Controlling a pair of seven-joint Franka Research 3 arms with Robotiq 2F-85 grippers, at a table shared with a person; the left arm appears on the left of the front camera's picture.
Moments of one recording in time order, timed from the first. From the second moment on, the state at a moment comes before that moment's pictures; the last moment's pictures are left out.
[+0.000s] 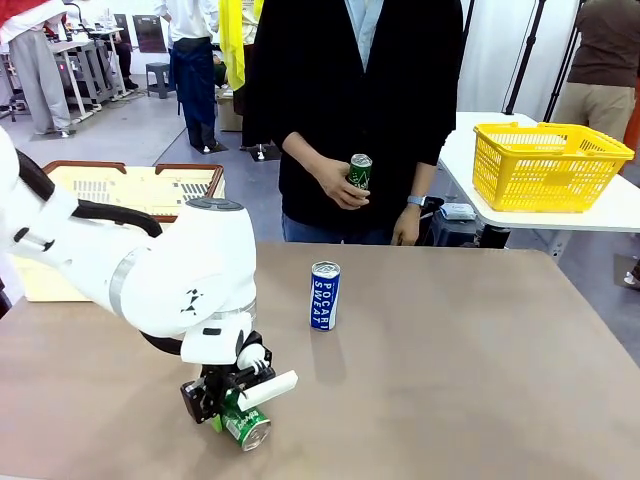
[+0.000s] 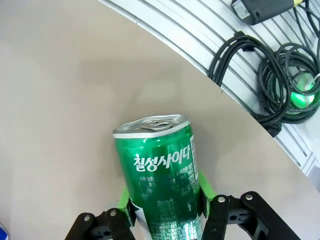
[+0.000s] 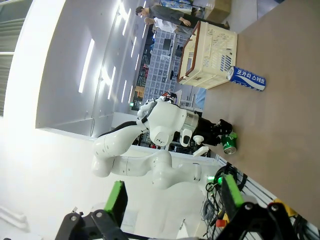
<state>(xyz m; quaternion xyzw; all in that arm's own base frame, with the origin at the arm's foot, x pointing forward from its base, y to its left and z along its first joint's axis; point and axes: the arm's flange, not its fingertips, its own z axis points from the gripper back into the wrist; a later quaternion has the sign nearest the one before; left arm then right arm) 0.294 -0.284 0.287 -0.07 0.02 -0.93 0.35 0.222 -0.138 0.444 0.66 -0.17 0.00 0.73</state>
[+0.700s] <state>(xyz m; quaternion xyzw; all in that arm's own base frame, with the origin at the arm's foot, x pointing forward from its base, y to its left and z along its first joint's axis) 0.266 -0.152 0.488 -0.11 0.01 -0.81 0.58 0.222 -0.138 0.444 0.66 -0.17 0.00 0.73</state>
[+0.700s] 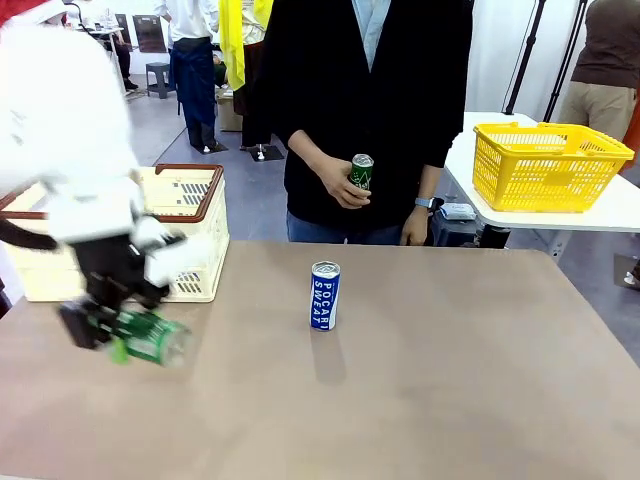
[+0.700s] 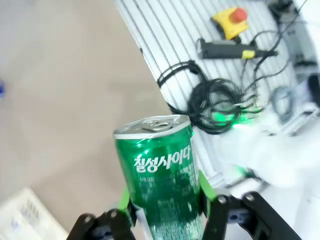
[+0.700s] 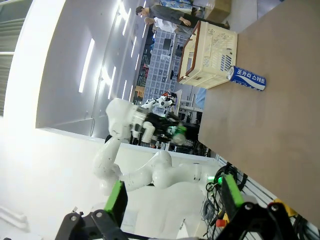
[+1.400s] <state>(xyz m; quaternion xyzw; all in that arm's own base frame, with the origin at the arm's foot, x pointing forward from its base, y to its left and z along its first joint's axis) 0.448 0.071 0.568 -0.12 -0.12 -0.35 0.92 0.222 -0.138 0.444 0.66 -0.17 0.00 0.73</state>
